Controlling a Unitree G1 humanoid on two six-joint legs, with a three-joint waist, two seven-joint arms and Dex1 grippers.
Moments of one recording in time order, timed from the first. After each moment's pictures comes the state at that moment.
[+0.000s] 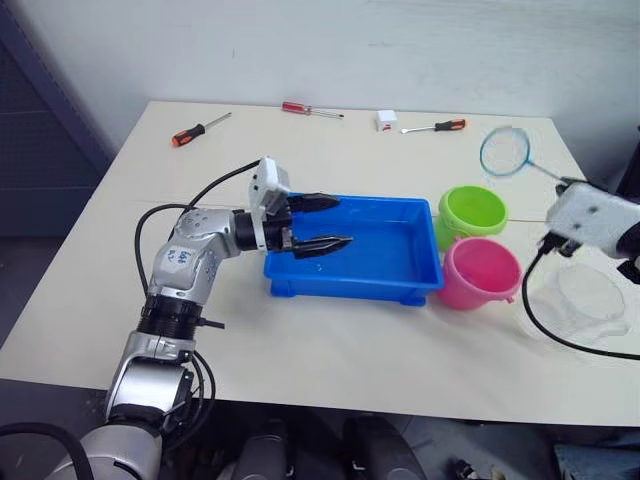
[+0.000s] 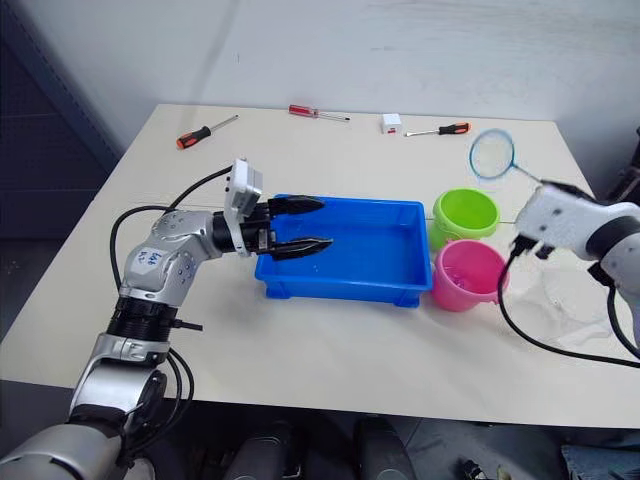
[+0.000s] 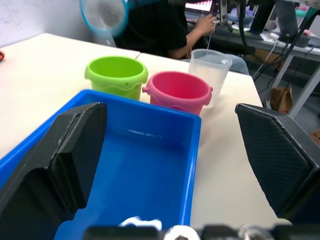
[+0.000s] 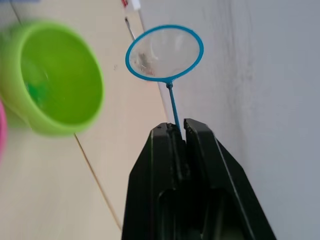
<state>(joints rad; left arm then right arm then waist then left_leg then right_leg) -0.73 0.43 -0.06 0.17 -0.43 0.42 -1.09 -0.22 -1.00 -0.31 -0.25 0.08 0.29 0.57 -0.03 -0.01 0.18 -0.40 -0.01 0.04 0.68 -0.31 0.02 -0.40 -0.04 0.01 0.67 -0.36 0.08</state>
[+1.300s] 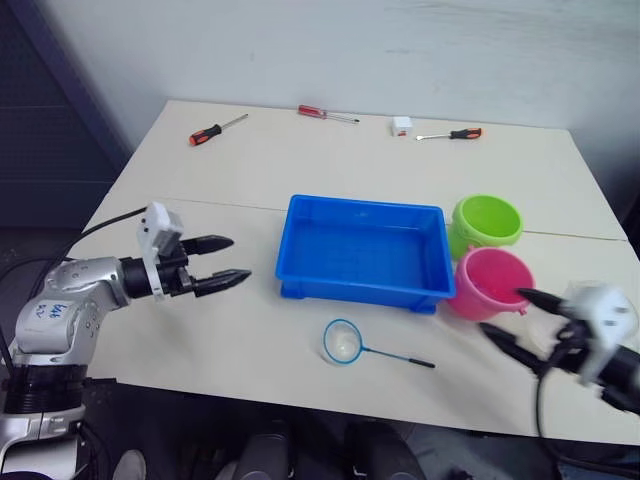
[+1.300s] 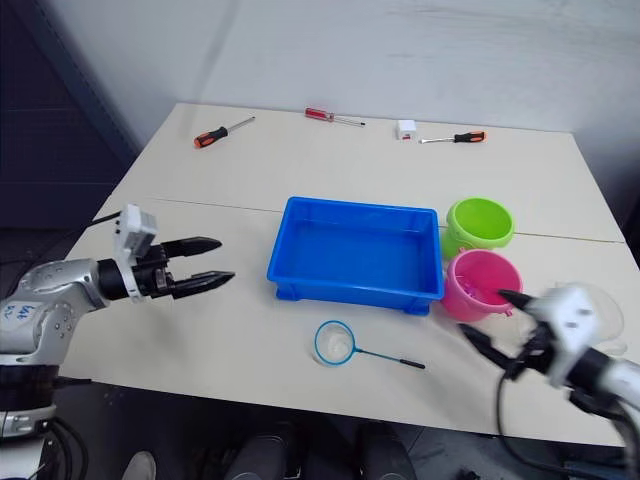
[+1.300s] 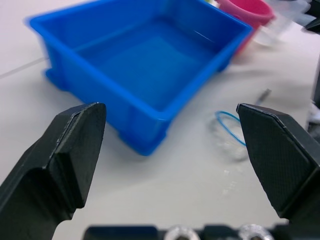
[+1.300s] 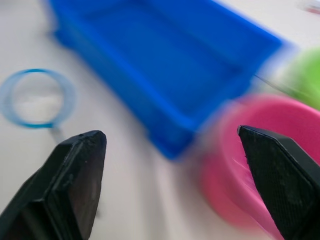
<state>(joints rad) -0.37 0.77 0.19 0.01 -0.54 0.57 -1.02 0.39 -0.72 -0.65 -0.48 0.53 0.42 0.83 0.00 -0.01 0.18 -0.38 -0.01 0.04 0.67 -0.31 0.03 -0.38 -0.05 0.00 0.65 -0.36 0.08</state>
